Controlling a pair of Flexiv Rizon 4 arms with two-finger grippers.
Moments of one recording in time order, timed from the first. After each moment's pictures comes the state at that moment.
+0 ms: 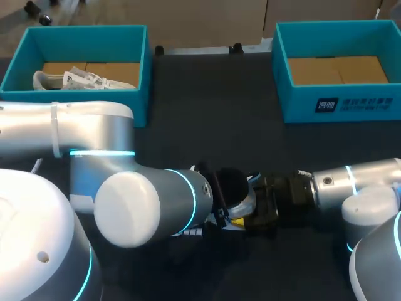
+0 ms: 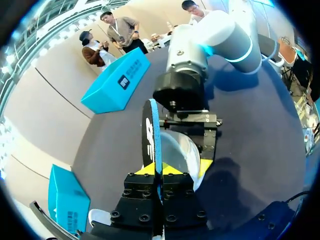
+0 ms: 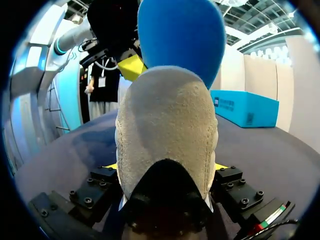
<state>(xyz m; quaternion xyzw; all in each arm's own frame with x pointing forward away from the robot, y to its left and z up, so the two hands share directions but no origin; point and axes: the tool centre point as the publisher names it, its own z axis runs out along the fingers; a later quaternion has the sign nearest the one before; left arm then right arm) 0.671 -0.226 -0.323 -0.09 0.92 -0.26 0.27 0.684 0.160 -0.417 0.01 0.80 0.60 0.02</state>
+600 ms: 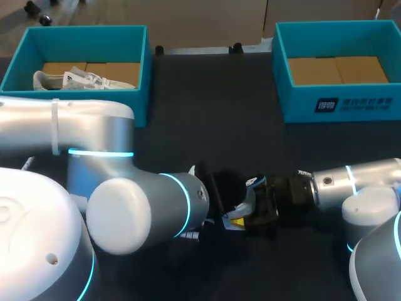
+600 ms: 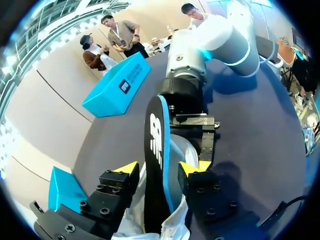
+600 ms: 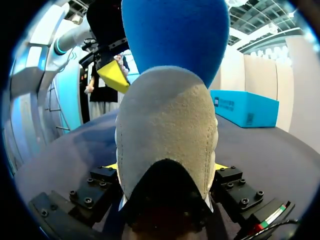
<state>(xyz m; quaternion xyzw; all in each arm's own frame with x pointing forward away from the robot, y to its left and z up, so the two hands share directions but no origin) 0.665 -0.224 -0.323 -0.08 0.92 -0.28 0.27 0.684 0.160 -0.417 0.01 0.80 0.60 0.02</state>
